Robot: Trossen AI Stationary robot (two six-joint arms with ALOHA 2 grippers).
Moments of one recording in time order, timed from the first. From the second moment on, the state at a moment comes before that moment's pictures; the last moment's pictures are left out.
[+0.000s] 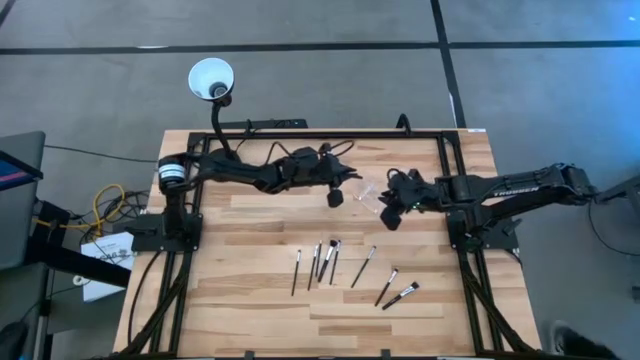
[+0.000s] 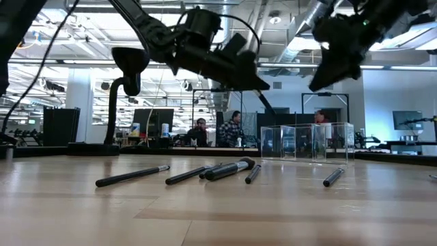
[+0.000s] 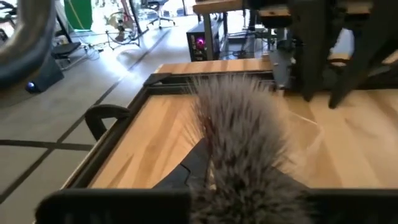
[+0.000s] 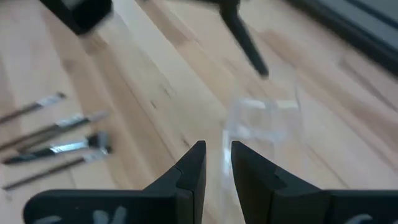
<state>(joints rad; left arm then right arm) 0.21 1.92 1.14 0.55 0.01 0.21 0.02 1.04 0.71 -0.53 0.36 0.47</state>
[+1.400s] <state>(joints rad) 0.21 1.38 0.89 0.26 0.01 0.31 0.09 1.17 0.71 -0.41 0.42 0.53</state>
